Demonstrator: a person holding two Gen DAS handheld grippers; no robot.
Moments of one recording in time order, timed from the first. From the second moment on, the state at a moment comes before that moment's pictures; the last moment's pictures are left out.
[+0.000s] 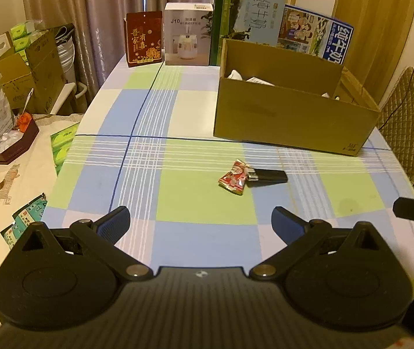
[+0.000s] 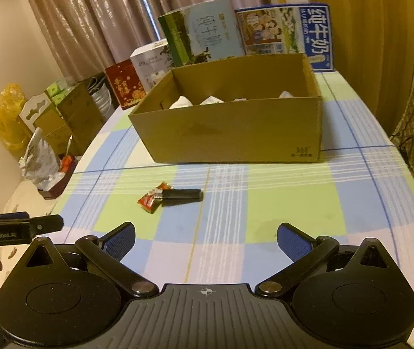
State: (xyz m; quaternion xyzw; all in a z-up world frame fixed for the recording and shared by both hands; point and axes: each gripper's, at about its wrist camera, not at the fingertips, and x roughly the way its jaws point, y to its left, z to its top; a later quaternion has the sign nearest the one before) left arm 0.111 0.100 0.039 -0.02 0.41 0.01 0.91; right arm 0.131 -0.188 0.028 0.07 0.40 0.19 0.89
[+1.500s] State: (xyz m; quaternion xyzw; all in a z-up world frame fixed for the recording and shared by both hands) left arm 0.230 0.154 -0.077 -0.03 0.44 0.00 0.90; right arm 0.278 -0.077 -0.101 0.03 0.43 0.24 0.87
